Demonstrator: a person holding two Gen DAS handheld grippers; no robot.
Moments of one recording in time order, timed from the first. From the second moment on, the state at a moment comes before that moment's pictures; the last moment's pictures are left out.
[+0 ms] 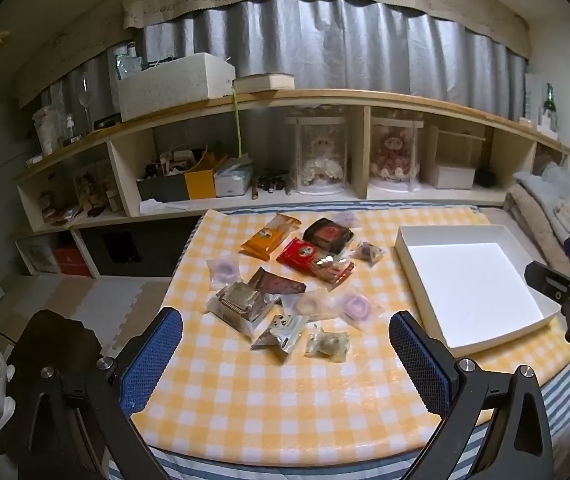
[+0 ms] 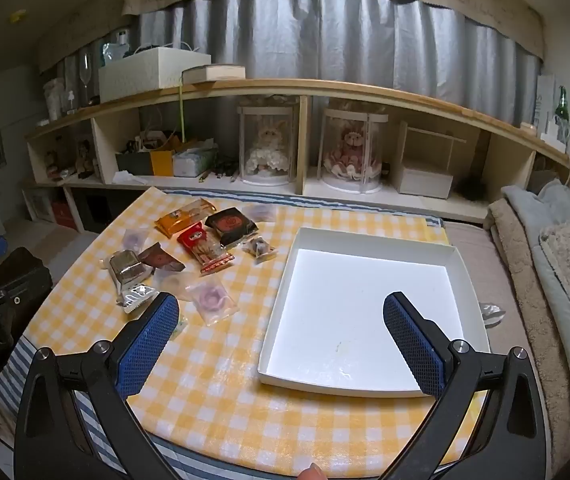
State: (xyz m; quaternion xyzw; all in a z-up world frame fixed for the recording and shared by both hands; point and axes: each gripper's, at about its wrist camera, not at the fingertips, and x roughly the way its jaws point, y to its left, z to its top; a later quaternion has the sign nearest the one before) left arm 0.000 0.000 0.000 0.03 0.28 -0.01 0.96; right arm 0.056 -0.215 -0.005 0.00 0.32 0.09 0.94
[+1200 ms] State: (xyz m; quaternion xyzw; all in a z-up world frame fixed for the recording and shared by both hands) left arm 0.000 0.001 0.004 0.02 0.28 -0.01 0.96; right arm 0.054 -0.216 -0.005 0.00 0.32 0.09 0.94
